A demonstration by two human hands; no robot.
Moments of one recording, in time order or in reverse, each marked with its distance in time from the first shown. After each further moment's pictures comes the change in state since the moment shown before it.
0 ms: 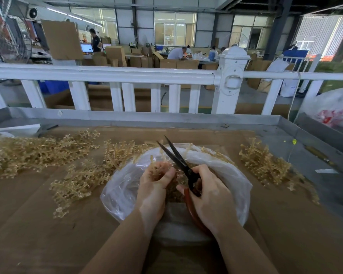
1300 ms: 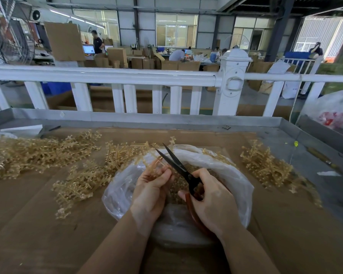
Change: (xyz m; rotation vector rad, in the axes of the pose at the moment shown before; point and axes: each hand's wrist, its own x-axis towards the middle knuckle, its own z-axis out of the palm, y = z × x) left_hand 0.007 0.003 -0.009 -0.352 -0.051 -0.096; right_hand -0.002 0.004 -0.003 -0.002 -0.116 0.056
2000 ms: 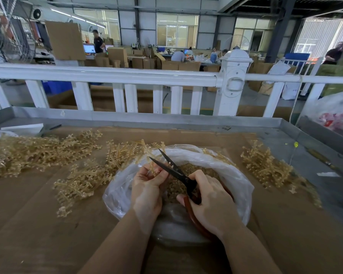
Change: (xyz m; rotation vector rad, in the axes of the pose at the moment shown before) left_hand 0.000 0.001 0.003 0.059 0.089 0.125; right_hand 0.001 -0.001 -0.004 -0.065 -0.166 -0.054
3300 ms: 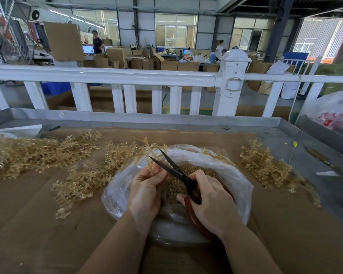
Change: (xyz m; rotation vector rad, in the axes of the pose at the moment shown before) left_hand 0.003 0.001 -0.006 0.037 -0.068 -0.039; right_hand 0.000 0.000 -0.004 0.003 -0.005 -0.003
